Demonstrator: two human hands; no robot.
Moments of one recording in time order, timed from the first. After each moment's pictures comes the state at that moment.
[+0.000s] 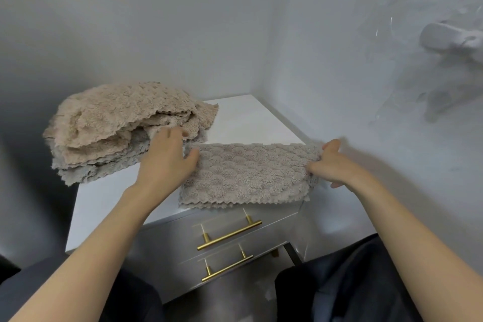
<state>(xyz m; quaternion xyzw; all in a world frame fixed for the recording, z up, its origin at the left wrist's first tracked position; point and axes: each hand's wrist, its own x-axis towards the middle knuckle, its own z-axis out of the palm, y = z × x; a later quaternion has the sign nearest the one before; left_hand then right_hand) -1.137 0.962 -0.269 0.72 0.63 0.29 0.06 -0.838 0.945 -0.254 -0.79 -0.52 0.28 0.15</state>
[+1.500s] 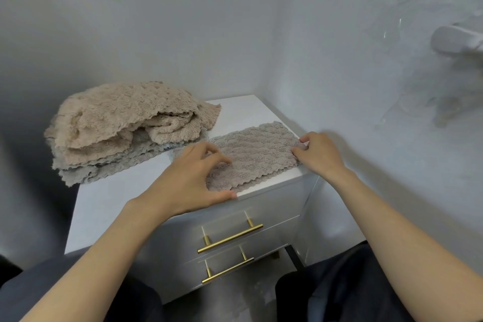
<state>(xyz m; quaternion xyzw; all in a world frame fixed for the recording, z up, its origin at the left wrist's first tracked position) -1.127 0.946 -0.272 0.86 0.48 0.16 0.09 -0.843 0.991 -0.276 -0.76 -0.60 0.12 0.24</state>
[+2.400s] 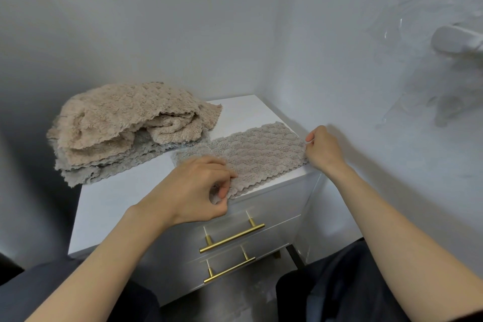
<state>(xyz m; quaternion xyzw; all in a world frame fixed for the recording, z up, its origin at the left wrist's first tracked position) -1.125 0.938 -0.272 0.90 0.39 0.16 0.08 -0.843 0.995 -0.273 -0.77 -0.56 0.11 0.28</state>
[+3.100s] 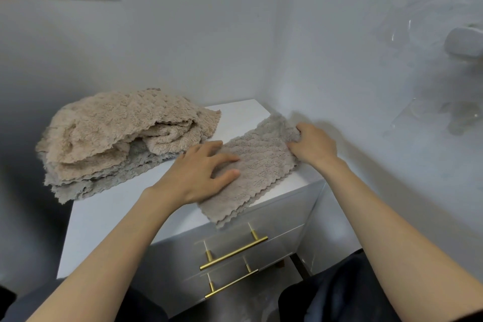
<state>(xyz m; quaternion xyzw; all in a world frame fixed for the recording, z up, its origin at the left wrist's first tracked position) -1.116 0.990 -0.272 0.85 0.51 0.08 0.11 -0.865 1.020 -0.257 -0.76 -0.62 0.04 0.18</state>
